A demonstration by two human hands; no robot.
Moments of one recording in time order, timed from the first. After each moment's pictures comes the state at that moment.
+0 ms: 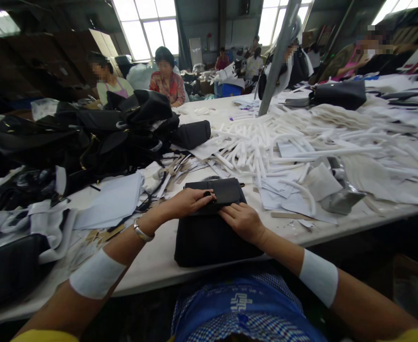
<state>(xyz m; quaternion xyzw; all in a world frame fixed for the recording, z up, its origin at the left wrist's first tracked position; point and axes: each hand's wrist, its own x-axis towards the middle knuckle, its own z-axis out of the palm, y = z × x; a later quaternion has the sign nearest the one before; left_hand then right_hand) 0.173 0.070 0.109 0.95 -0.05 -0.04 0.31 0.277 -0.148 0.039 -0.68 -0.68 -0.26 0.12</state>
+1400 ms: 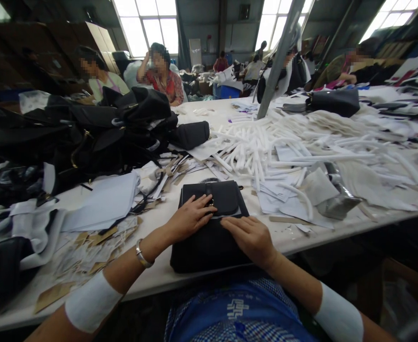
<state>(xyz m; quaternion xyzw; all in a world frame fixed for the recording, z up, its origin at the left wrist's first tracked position) 0.153 0.049 0.065 0.98 -0.05 0.01 0.19 0.254 -0.177 0.042 -0.70 -0.63 -0.23 0.25</state>
